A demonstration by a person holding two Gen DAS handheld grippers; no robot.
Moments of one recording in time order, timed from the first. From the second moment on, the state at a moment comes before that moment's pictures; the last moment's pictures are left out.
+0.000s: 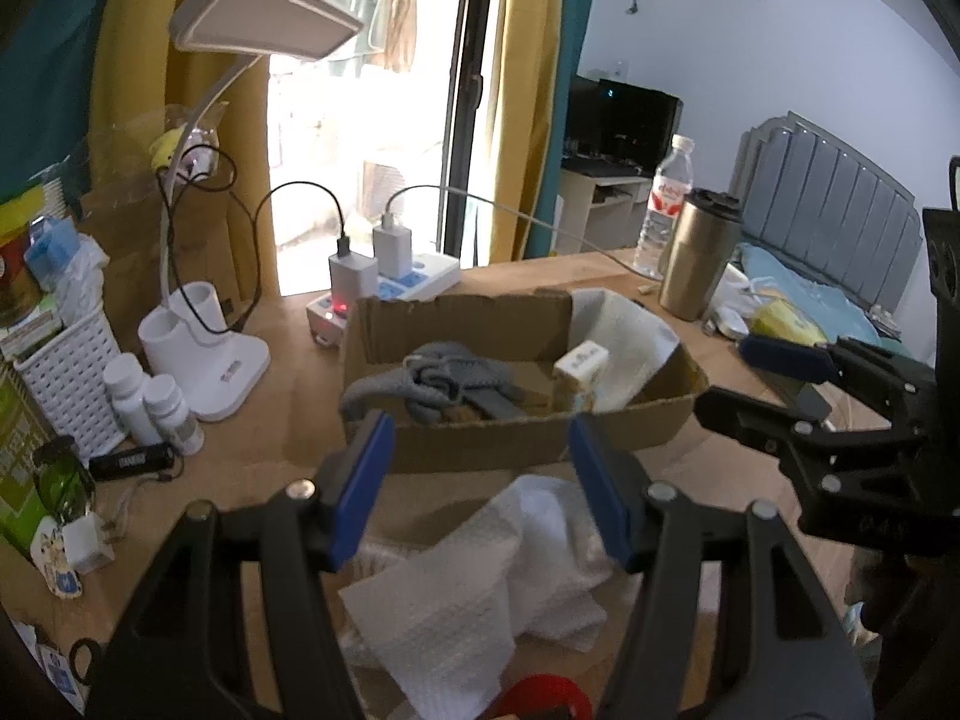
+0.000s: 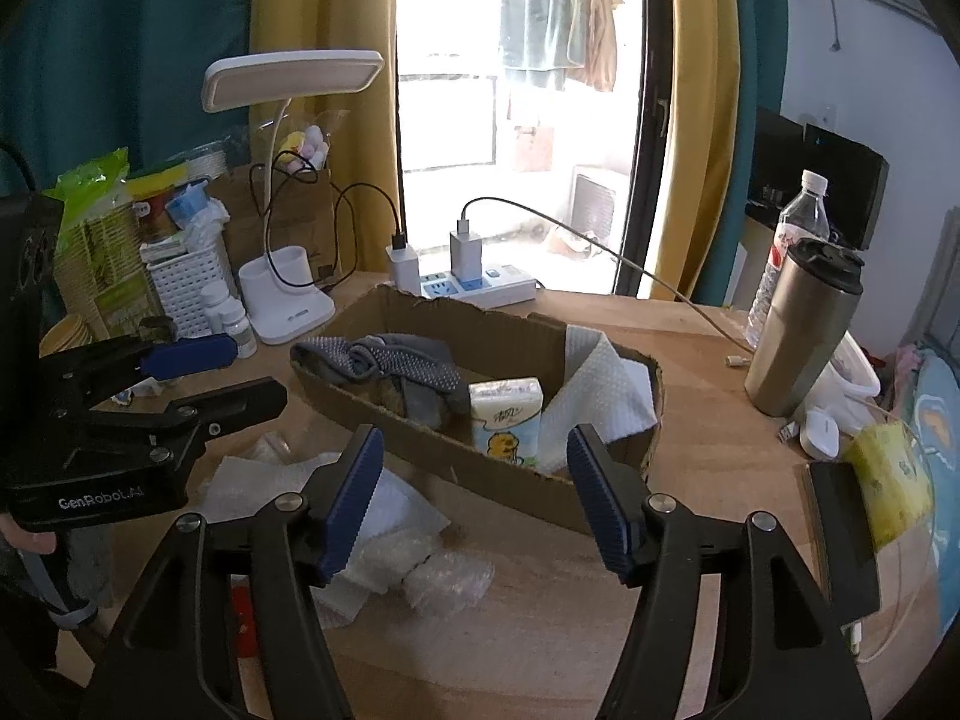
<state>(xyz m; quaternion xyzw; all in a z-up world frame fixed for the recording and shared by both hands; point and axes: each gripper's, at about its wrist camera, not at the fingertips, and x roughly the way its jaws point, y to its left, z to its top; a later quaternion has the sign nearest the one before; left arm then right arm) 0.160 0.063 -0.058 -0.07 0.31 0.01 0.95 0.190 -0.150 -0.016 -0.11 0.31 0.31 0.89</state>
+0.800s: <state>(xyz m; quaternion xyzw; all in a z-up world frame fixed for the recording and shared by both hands) 0.102 0.094 -0.095 -0.09 0.32 0.05 0.94 0.185 -0.143 -0.047 -0.14 0.35 0.29 0.88</state>
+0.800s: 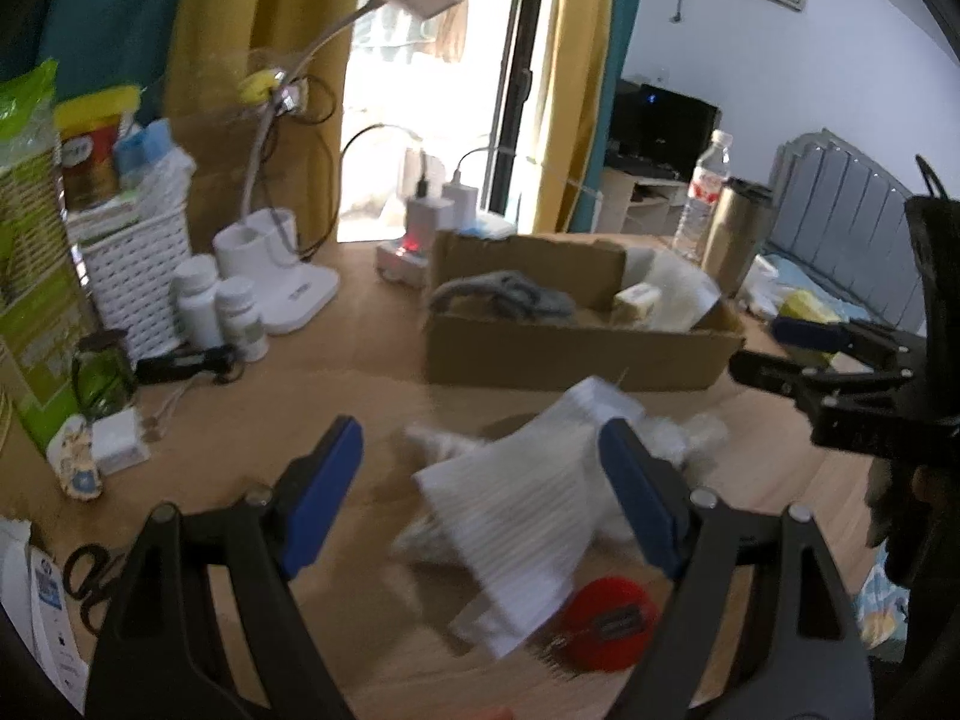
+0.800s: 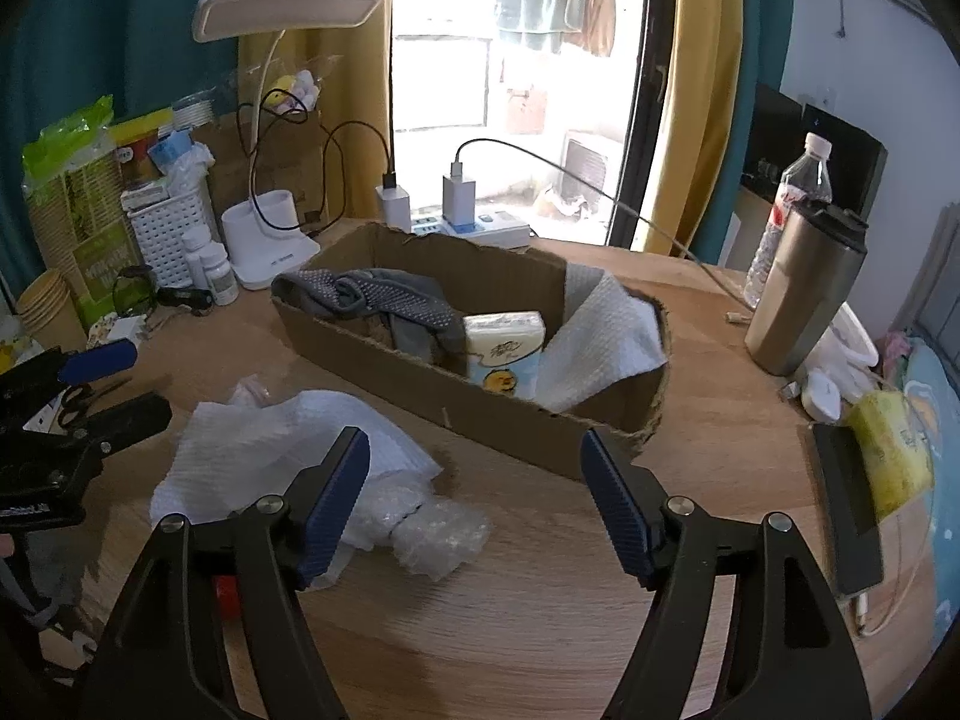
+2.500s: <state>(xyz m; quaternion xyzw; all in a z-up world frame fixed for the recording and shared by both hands) 0.076 0.023 -0.119 -0.07 0.35 0.03 0.93 0.155 -0.182 -0.076 -0.10 0.36 0.33 0.86</state>
